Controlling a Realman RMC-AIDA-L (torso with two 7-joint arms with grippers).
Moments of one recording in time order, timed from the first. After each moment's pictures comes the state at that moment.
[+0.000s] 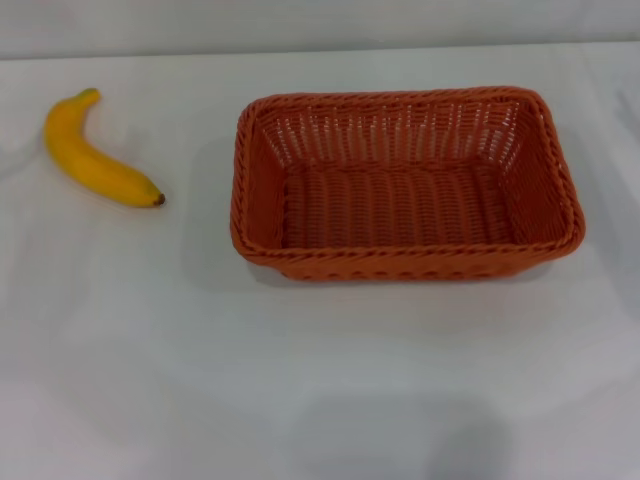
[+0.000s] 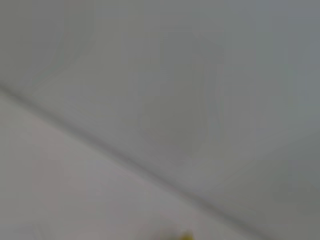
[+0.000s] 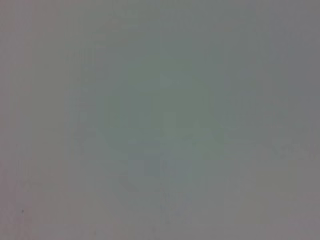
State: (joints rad) left arm -0.50 -1.75 0.94 0.46 -1.57 -0.90 0.92; right arm 0.59 2.02 -0.41 -0.23 2.03 1.02 -2.61
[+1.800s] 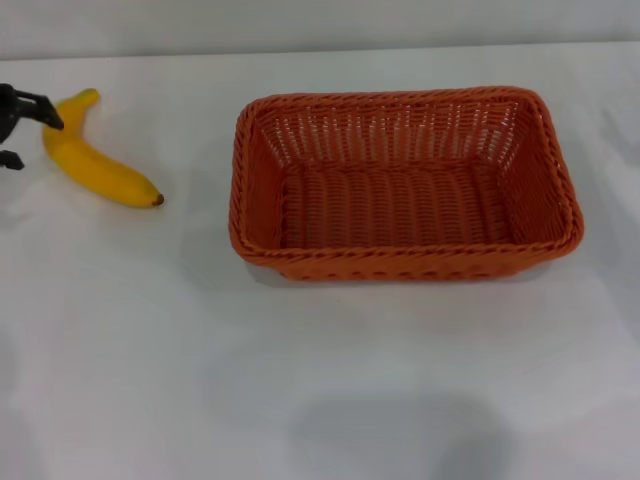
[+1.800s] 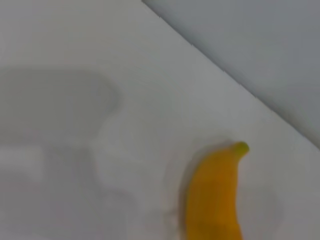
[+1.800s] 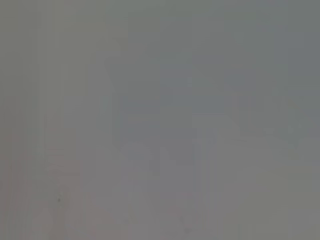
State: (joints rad) left arm -0.87 -1.71 0.72 0.28 -0.61 -0.99 0.16; right arm 0.56 2.02 -0.43 -0.16 2.04 1.12 -2.69
